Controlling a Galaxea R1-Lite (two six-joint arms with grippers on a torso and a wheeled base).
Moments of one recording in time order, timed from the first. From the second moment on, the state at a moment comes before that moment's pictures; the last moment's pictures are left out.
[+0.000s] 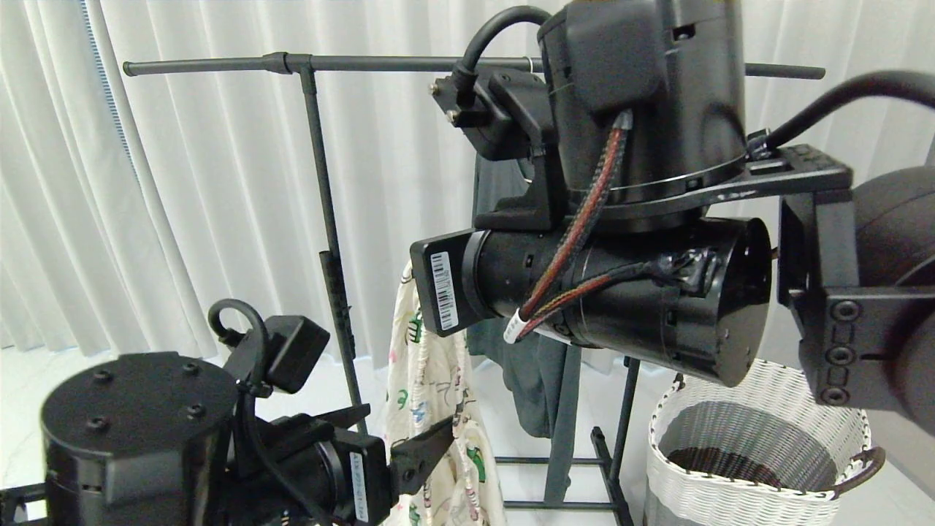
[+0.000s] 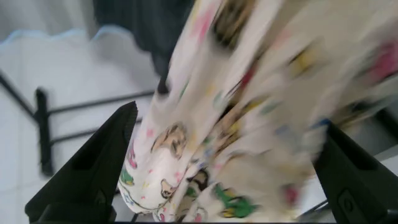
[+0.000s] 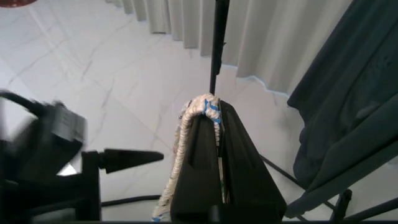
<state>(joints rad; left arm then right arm) -0.85 1.36 -0.49 -0.40 0.24 -0.43 1.17 1.83 -1.62 0.06 -0.34 0.24</state>
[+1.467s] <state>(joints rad) -0.84 1.24 -0.87 0.01 0.25 -0.18 0.82 1.42 -1.25 0.16 -0.39 0.12</state>
